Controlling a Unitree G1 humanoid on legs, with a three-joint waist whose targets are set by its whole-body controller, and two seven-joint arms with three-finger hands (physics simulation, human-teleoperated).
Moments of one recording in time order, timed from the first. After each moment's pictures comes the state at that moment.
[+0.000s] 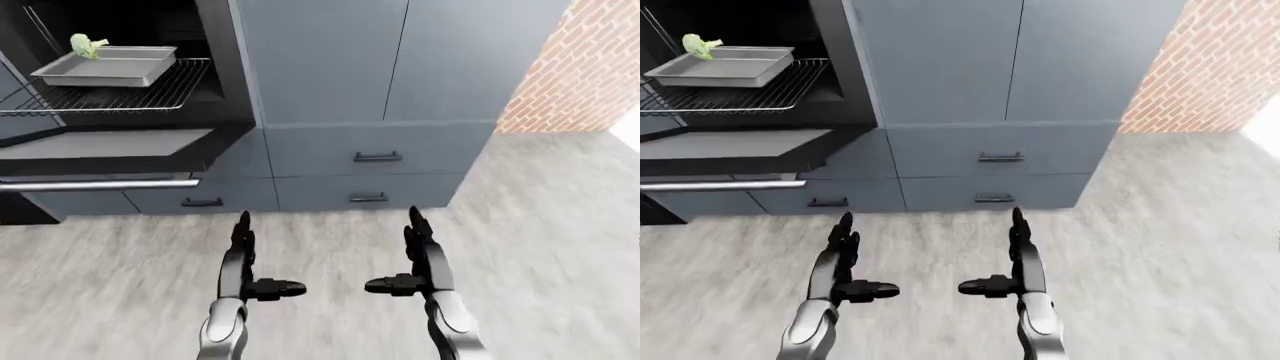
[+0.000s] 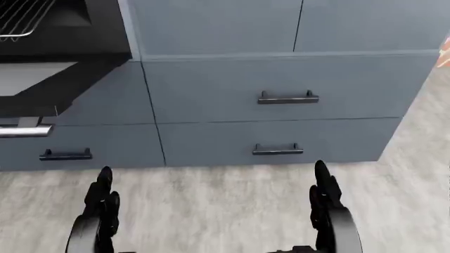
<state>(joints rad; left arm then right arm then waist) 0.03 0.02 0.04 0.09 -0.01 0.06 -0.04 0.03 -0.01 -0.04 0.09 0.01 0.06 0.04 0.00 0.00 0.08</state>
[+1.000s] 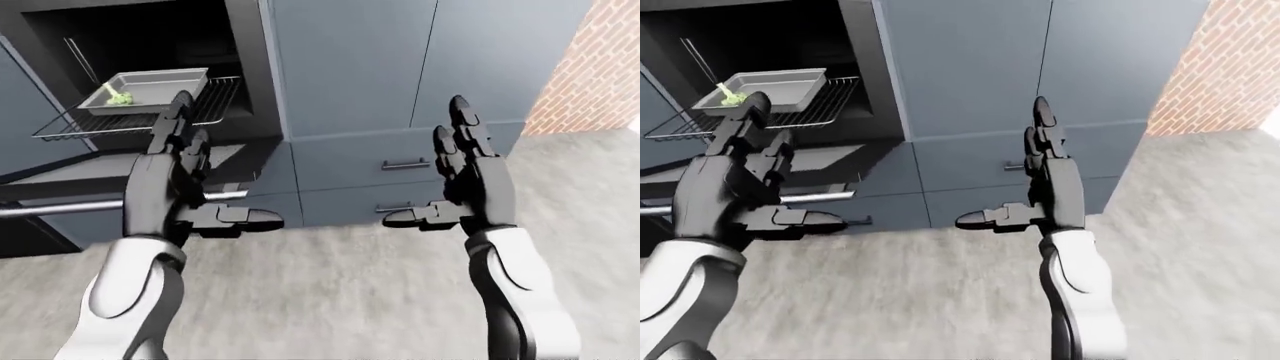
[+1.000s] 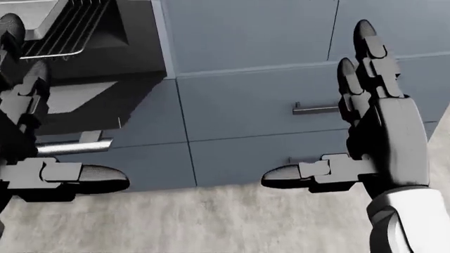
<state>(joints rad) -0.35 0.16 0.24 -0.92 -0.24 1.09 0.03 -0.23 -0.08 -0.10 -0.65 0.07 0.63 0.03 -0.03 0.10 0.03</state>
